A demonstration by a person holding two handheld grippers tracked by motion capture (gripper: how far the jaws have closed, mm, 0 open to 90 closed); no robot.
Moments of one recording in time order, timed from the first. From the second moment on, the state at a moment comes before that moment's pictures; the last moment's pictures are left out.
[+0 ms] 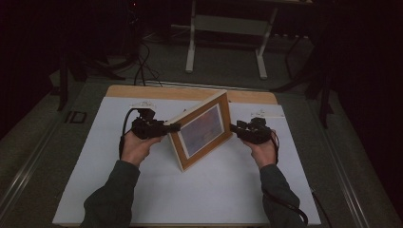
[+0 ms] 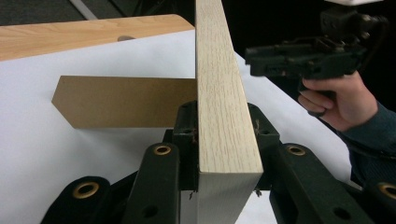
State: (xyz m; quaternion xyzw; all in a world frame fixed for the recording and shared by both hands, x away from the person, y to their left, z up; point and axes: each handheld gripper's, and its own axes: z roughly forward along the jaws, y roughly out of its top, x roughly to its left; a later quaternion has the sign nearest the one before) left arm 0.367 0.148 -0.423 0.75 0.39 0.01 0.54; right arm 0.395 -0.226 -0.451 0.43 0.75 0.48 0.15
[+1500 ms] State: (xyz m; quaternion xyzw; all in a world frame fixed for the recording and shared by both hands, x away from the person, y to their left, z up) left arm 0.403 0.151 -0.424 0.80 0.28 -0.07 0.53; right arm 0.433 -0.229 -0.441 0.40 0.77 0.49 0.09
